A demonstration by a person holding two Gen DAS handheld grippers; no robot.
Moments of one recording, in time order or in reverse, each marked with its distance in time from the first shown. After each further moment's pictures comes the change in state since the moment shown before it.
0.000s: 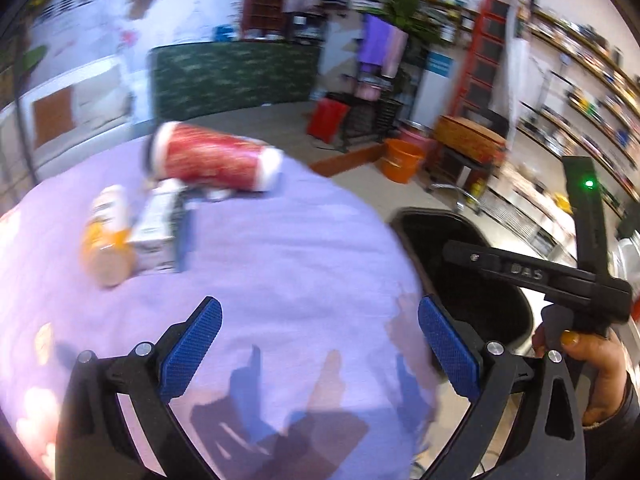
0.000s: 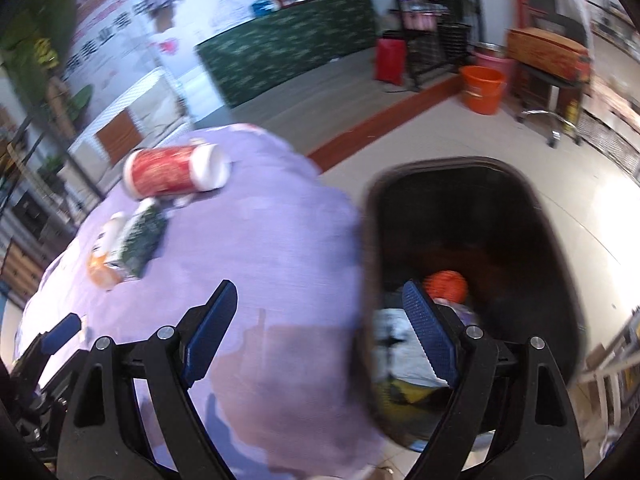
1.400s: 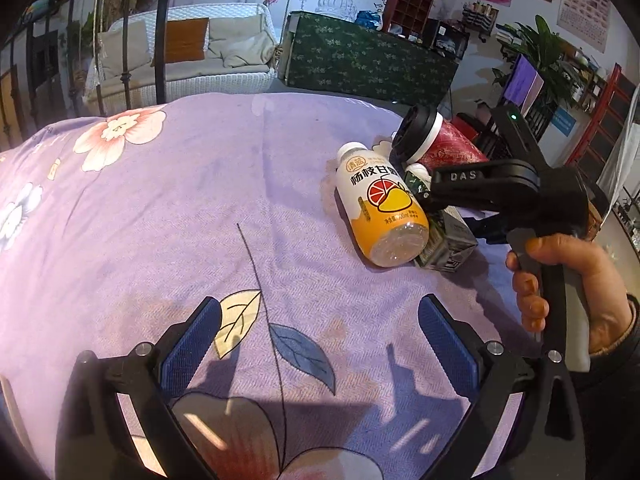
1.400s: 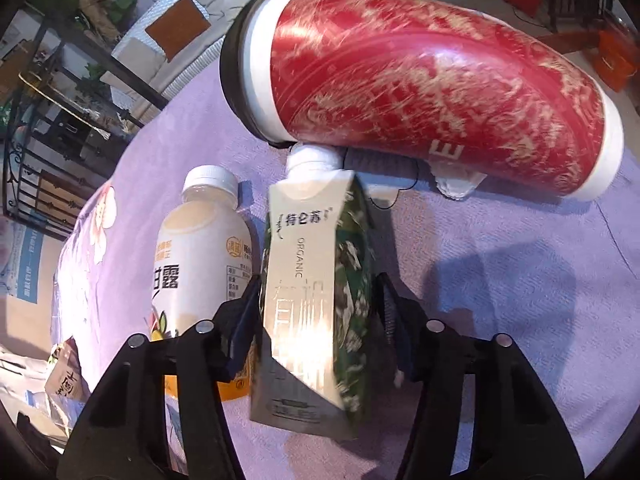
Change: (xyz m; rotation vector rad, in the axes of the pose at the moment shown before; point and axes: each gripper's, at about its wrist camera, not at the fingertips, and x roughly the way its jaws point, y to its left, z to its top) left arm -0.036 0.198 -0.024 -0.328 0.035 0.240; right arm 0.199 0.239 0.054 -0.122 0.414 0.225
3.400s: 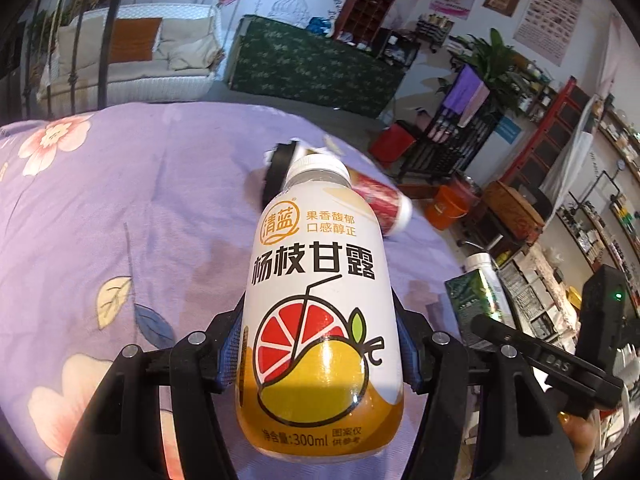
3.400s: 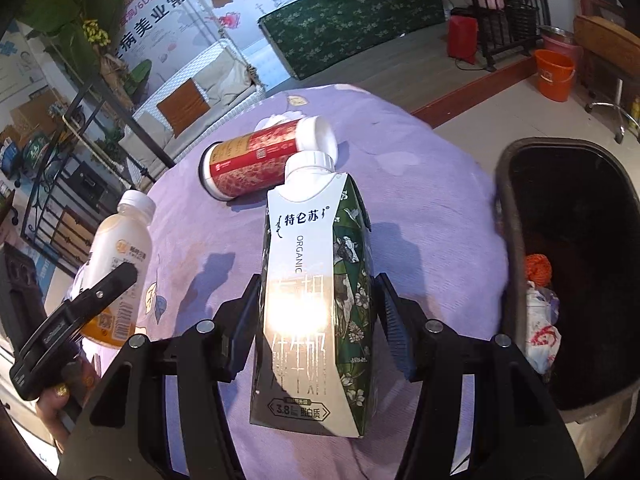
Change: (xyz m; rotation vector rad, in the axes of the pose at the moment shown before) left arm -0.022 -0.089 -0.008 0.016 -0.025 -0.234; right arm -0.186 -0.121 -0.177 0.066 -0.337 -0.025
